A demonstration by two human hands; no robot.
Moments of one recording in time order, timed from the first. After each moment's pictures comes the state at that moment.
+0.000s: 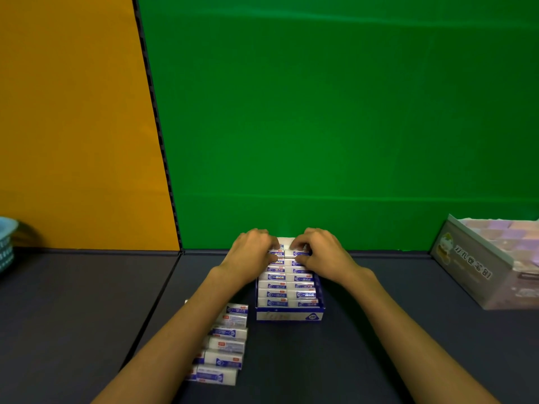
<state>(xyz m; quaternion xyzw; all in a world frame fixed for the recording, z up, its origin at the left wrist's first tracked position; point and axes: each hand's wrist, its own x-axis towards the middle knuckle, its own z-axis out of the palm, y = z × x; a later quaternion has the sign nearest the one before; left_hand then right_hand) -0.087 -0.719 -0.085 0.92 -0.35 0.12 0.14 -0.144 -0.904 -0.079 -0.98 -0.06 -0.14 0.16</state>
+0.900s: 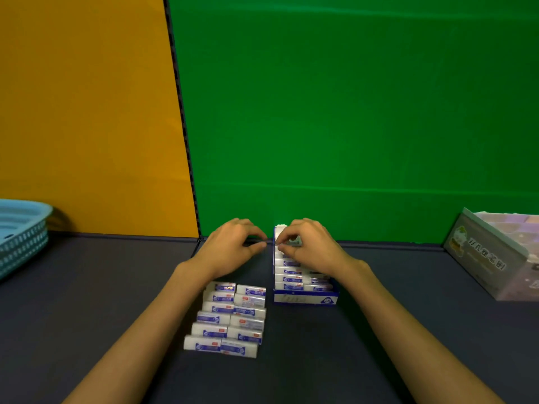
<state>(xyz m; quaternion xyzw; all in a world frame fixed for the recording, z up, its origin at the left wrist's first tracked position) -0.103 -0.635 -0.072 0.90 -0.36 0.14 0.19 -0.158 -0.847 -0.065 -0.95 -0.15 -0.16 0.21</state>
